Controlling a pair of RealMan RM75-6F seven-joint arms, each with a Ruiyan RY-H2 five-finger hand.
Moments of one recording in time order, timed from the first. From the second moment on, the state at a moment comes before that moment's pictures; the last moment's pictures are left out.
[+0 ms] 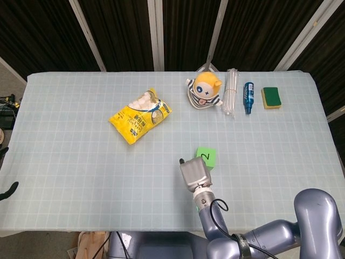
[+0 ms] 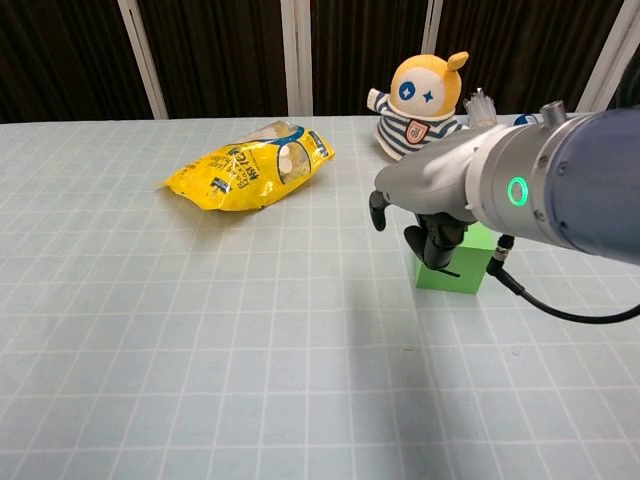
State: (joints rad) left arm -0.06 -1.00 -0.05 -1.62 1.47 1.47 -0.12; right arm 1.07 -1.65 0.37 -2.13 -0.15 1.57 -1.47
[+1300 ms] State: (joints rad) left arm -0.05 -1.00 -0.06 -1.62 1.46 1.49 -0.14; right arm 1.14 -1.63 0.32 -2.01 0.01 1.54 -1.40
